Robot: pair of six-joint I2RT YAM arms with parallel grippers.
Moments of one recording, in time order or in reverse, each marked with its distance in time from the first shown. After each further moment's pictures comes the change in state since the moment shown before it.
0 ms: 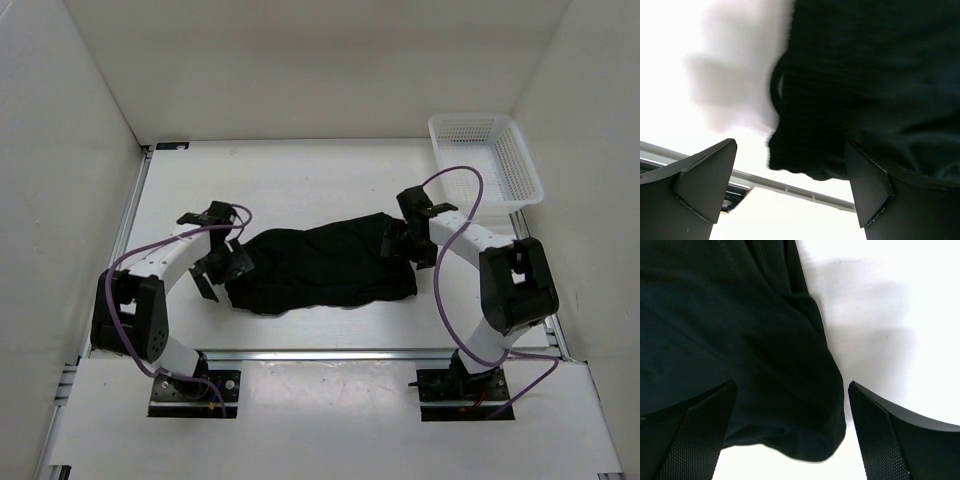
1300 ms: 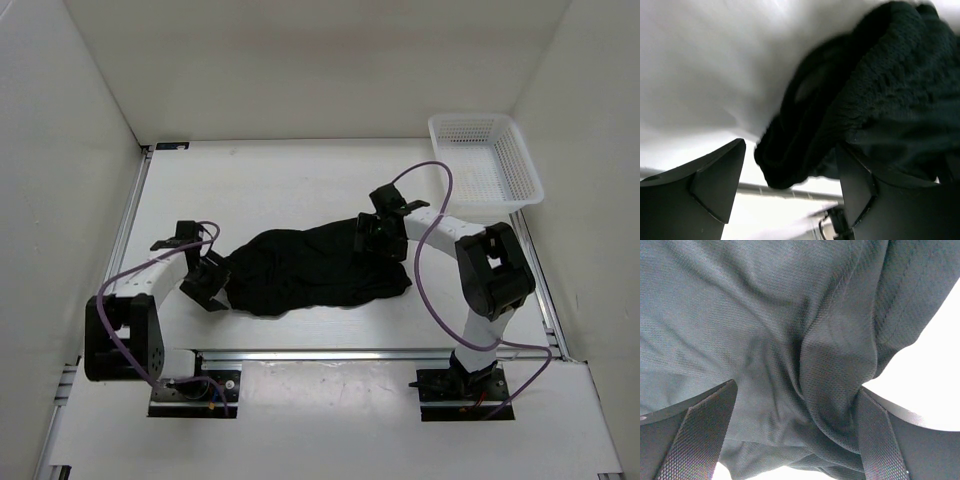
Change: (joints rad) left arm 0.264 -0.161 -0.273 0.217 0.303 -0.165; right arm 0.121 0.162 0.109 0.120 -0.094 0.075
